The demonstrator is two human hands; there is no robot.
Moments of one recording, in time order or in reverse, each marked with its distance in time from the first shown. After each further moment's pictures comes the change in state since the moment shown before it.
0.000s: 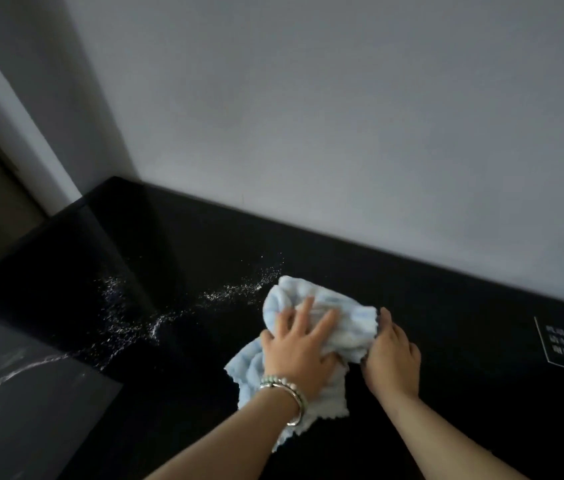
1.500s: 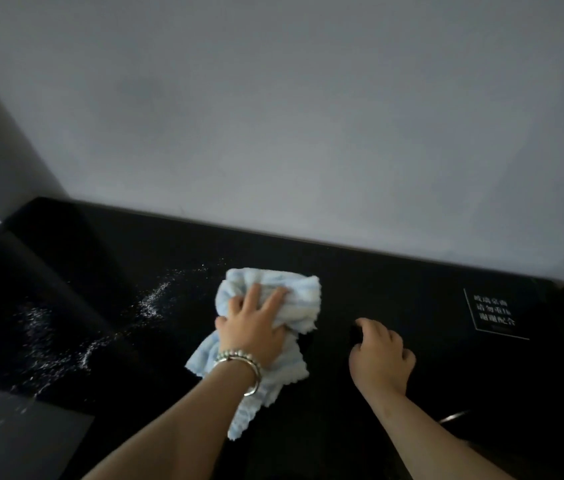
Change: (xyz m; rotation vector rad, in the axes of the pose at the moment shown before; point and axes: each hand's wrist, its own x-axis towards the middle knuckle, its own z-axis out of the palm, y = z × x) left_hand 0.038 0.027 -0.006 0.051 -0.110 -0.081; right_hand -0.002 0.055 -0.028 0.088 0.033 0.165
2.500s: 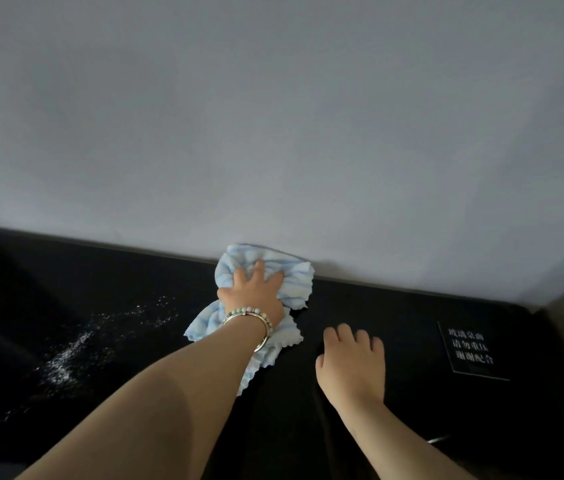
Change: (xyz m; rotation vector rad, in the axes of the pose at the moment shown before) left_hand 0.141 0.075 0.008 0.168 -0.124 0.055; right_hand 0.073 -0.004 -0.014 -0.429 -0.076 -0.210
